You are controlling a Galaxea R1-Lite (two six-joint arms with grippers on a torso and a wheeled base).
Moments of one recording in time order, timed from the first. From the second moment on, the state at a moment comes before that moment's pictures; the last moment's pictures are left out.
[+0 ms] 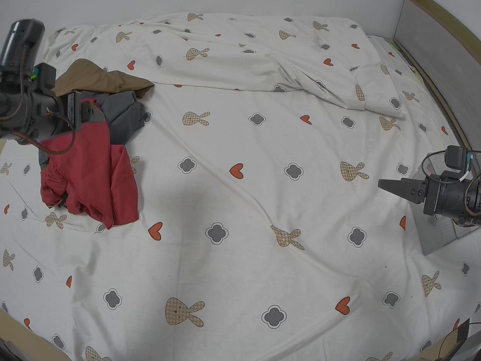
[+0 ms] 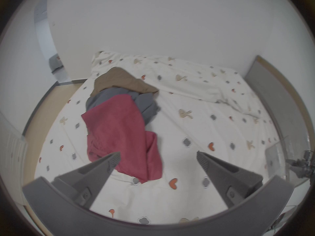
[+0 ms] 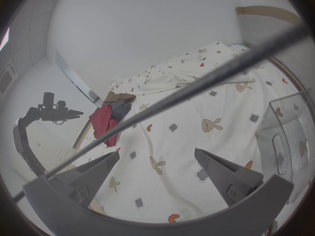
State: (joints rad) left arm -0.24 1.53 -1.55 0.50 0.24 -0.20; right arm 0.26 1.29 -0.73 -0.23 0.30 0.25
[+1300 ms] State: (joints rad) left arm -0.02 2.01 -1.59 0.38 0.36 -0.17; right arm 0.26 1.29 -0.72 -0.24 0.30 0.25
